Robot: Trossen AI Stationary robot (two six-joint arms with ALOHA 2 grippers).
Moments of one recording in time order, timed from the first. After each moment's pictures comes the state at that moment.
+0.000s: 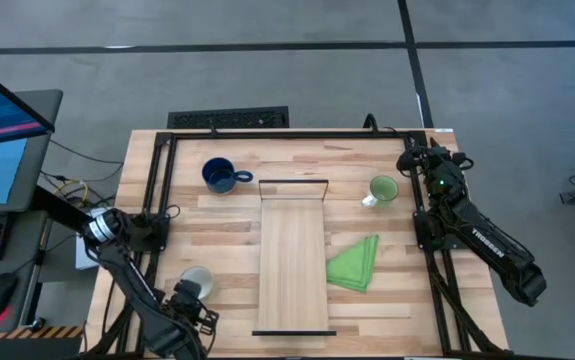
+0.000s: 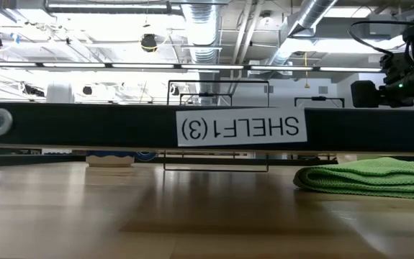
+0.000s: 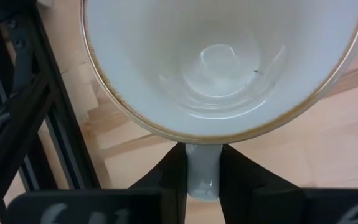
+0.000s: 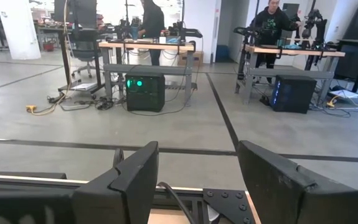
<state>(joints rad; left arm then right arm) -0.96 1.90 1.48 -1.43 -0.08 -2.20 -0.94 0.15 0.01 0.08 0.56 -0.05</state>
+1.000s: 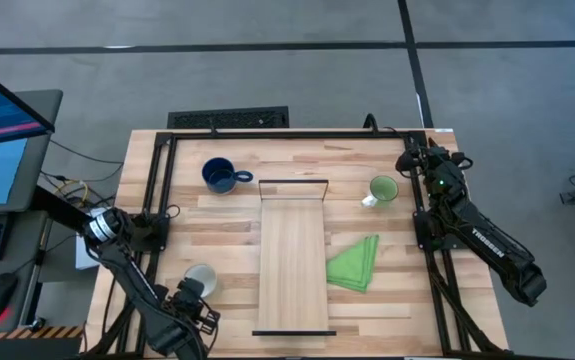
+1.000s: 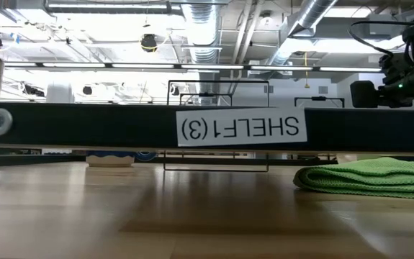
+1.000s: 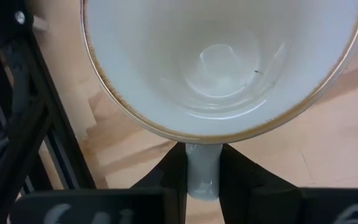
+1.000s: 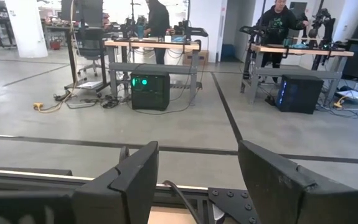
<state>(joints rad) -0.95 1.90 1.47 -1.43 -0.13 -2.13 -0.94 0.15 0.00 0.08 0.54 -0.05</state>
